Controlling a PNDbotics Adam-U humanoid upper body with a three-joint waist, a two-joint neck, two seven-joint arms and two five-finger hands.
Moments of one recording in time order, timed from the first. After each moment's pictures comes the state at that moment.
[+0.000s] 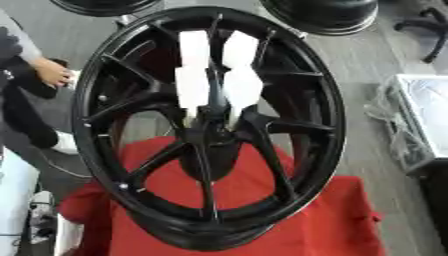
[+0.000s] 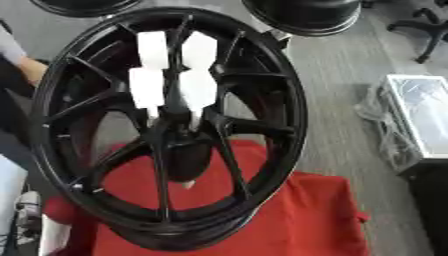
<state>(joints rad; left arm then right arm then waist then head) -0.39 0.42 0.06 -1.61 0.24 0.05 0.15 -0.71 -1.05 0.12 -1.98 -0.33 -0.05 0.33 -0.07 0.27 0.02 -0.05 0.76</state>
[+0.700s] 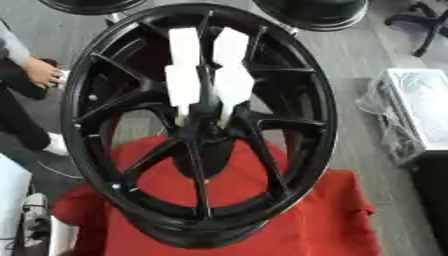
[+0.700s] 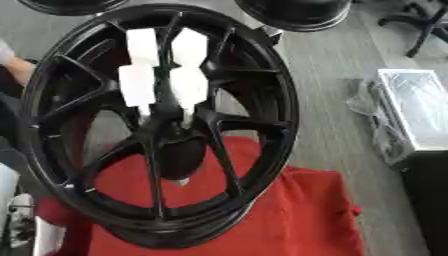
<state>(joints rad) -0.35 0.46 0.08 -1.61 0.25 0.05 0.18 -0.92 -0.88 0.28 -1.93 -0.21 0.00 0.52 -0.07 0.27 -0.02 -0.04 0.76</state>
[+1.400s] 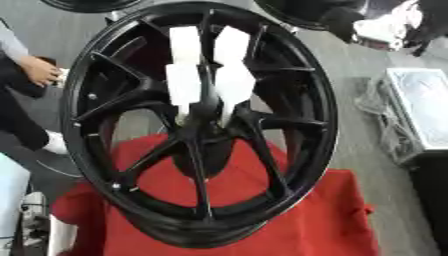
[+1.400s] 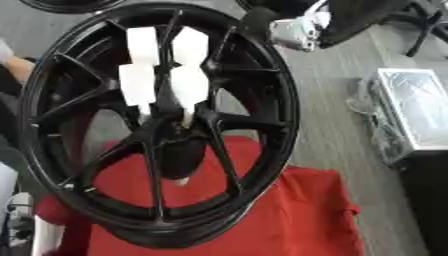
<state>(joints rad) -0.34 0.46 0.08 -1.61 0.25 0.05 0.18 -0.93 -0.82 0.36 -1.92 -0.04 0.06 0.63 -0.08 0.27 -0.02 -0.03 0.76</state>
